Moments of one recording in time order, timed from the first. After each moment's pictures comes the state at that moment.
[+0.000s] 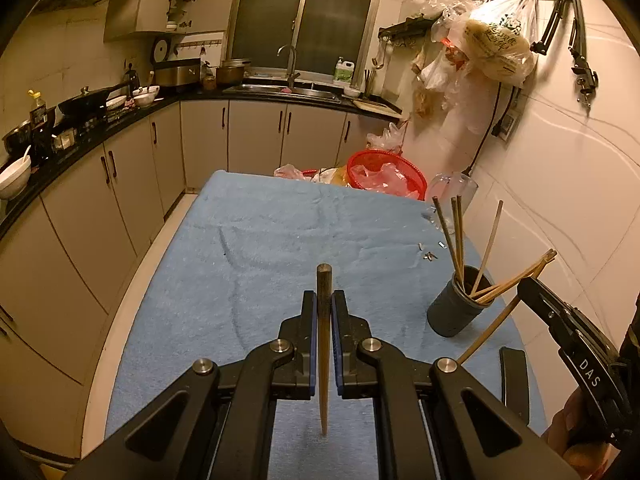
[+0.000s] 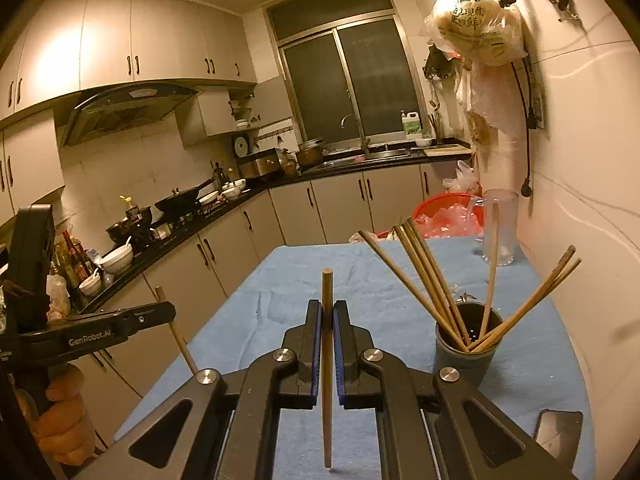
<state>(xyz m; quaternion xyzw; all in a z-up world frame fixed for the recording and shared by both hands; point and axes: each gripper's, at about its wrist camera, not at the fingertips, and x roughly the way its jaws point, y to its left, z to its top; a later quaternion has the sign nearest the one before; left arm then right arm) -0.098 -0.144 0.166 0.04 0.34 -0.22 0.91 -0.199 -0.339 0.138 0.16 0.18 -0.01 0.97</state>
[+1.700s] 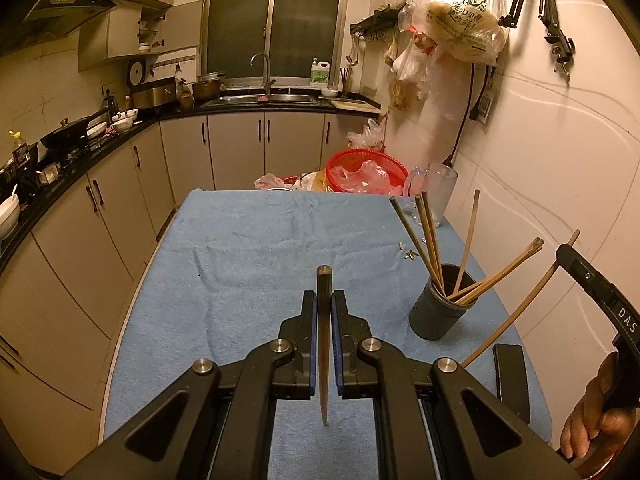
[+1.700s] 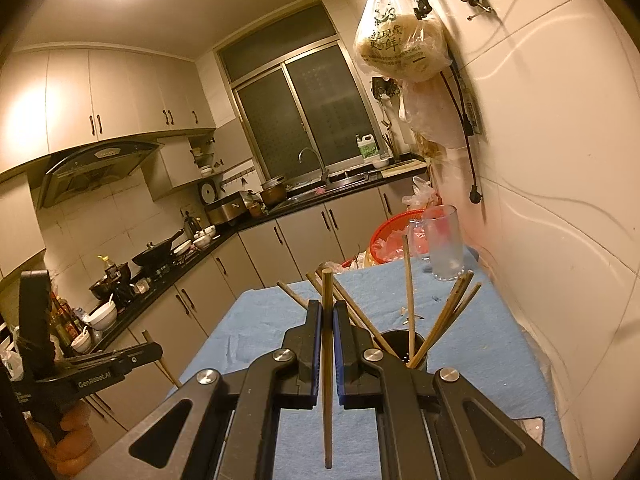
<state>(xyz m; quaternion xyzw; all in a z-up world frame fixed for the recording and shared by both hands) -0.108 -0.197 0.173 0.08 0.33 -0.23 0.91 -0.238 -0.414 0.148 0.23 0.13 -0.07 0.96</state>
